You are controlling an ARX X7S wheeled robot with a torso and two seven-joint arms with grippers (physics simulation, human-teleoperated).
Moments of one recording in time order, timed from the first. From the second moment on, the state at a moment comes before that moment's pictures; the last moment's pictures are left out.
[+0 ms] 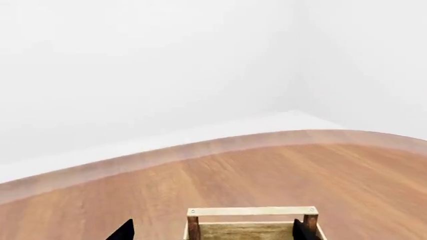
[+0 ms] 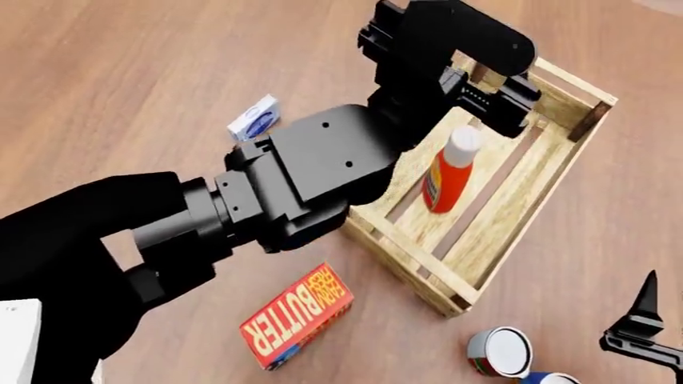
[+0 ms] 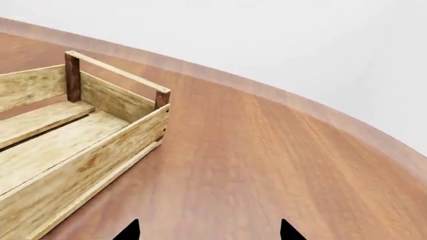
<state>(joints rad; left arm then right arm) -1.59 -0.06 1.54 -0.44 -1.18 0.15 -0.38 -0.19 0.32 0.49 -0.33 0.28 0.04 0.04</state>
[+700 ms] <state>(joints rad) -1.34 -0.75 1.56 0.28 -1.14 0.29 -0.87 -0.37 1.04 0.38 -0.98 0.88 0.26 0.89</state>
